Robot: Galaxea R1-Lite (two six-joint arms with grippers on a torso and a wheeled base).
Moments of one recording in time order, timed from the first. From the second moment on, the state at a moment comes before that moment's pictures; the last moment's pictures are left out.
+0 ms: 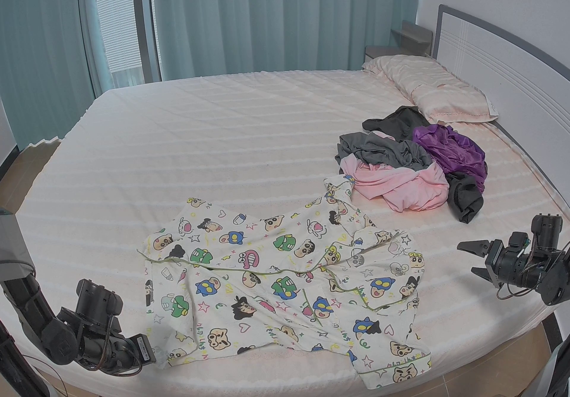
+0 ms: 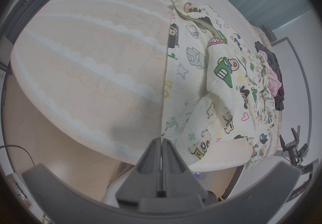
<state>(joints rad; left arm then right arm) -0.17 1.86 -0.10 -0.60 -0.10 -0.67 -0.20 1.91 -0.28 -1.05 0.54 0.63</state>
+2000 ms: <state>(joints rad) 0.13 1.90 -0.09 -0.59 -0.26 -0.41 0.23 2.16 -0.03 -1.05 0.53 0.15</state>
